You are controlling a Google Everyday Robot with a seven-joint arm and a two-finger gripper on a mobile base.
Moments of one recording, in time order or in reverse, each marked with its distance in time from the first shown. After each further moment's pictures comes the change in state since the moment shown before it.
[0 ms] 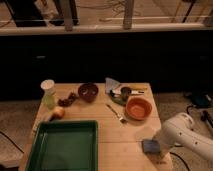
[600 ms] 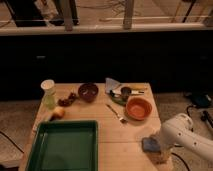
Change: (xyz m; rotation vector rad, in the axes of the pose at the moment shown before) arm 0.001 0.001 0.007 0.000 0.002 0.003
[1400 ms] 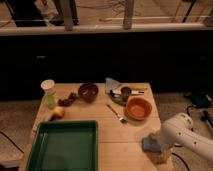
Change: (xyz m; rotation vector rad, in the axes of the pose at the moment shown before) arm -0.001 0.001 0.000 -0.008 -0.003 -0.012
